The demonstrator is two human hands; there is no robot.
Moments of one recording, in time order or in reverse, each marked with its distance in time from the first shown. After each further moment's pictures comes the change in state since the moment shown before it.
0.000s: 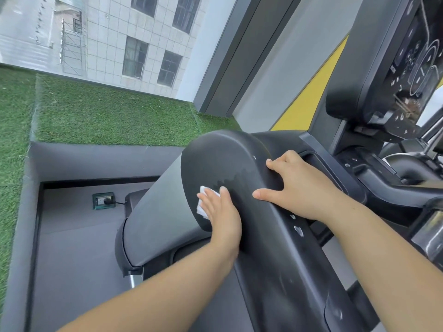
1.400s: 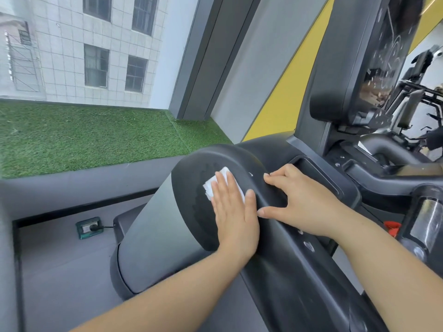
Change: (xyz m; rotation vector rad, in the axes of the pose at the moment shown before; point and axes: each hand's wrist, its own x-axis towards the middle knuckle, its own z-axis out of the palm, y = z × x) left_hand 0.014 0.018 -0.001 0.473 -0.275 0.568; right_hand -0.002 -0.003 0.001 0.081 0.015 0.075
